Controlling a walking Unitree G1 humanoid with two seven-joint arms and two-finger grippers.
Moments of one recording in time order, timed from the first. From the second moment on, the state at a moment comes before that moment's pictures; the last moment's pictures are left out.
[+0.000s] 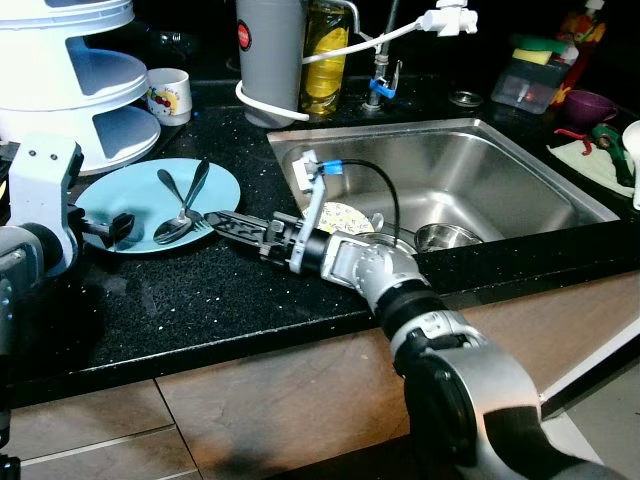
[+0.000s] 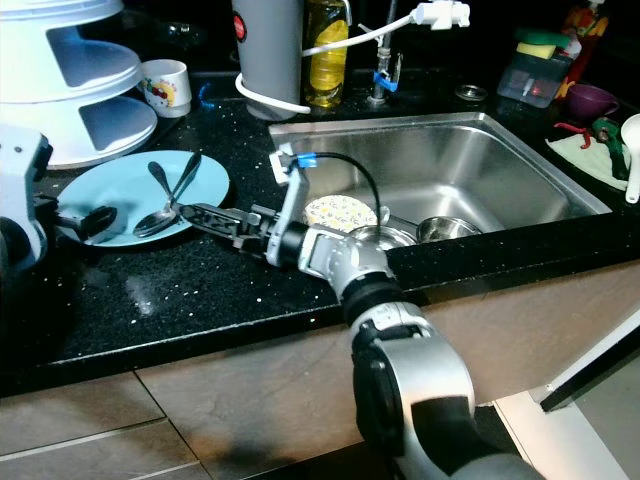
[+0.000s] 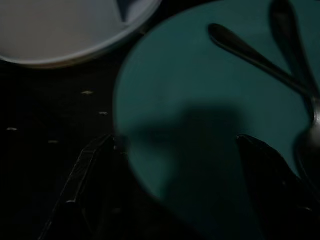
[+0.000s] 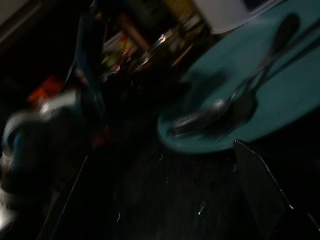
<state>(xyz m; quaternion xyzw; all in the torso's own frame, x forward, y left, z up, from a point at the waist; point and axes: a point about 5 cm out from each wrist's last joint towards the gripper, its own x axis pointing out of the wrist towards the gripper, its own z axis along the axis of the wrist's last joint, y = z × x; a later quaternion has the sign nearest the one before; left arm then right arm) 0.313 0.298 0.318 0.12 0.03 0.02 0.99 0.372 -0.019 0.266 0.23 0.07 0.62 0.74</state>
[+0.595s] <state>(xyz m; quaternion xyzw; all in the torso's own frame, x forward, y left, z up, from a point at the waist) 0.326 0.282 0.398 0.06 -0.13 0.06 0.99 0.390 -0.117 0.304 0.14 -0.12 0.36 0.91</state>
